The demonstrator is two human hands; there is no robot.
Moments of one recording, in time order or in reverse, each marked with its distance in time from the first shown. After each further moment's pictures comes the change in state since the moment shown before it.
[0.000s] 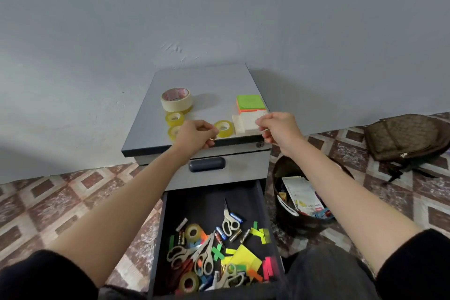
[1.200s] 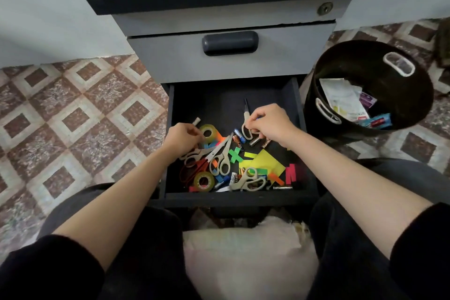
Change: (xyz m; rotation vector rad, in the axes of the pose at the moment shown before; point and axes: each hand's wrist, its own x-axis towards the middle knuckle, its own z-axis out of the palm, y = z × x) left_hand -0.064 -0.273 0.014 0.390 -0.122 -0.472; right_hand -0.032 0.225 0.091 -0.599 -0.347 0.222
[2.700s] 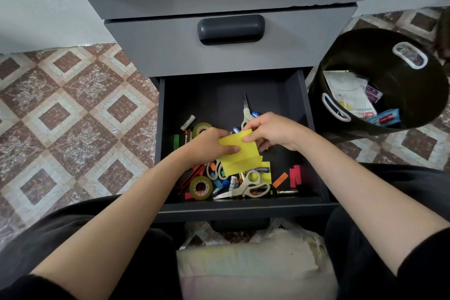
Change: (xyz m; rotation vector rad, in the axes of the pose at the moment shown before) left_hand 0.005 0.030 0.032 0.087 -0.467 0.213; right_hand 0.027 0.019 0.008 0.113 -0.435 0.133
